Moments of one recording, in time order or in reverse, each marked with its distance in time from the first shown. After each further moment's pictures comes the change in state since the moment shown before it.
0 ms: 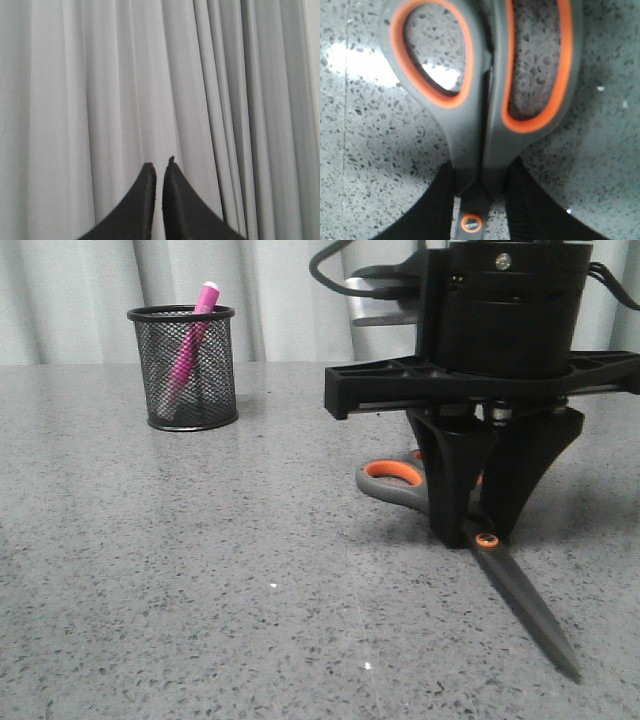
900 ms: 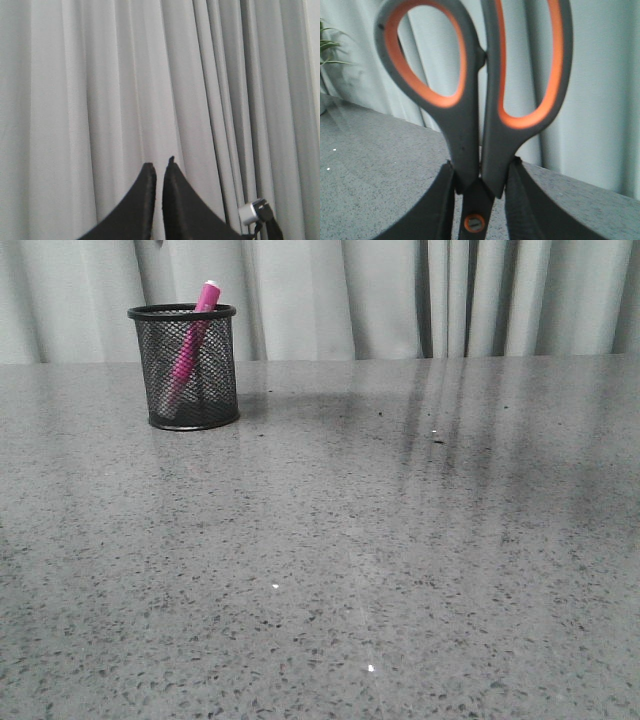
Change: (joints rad) left arm 0.000 0.000 0.000 0.011 0.004 0.000; right arm 0.017 0.179 -0.381 -0.269 -1.266 -0.002
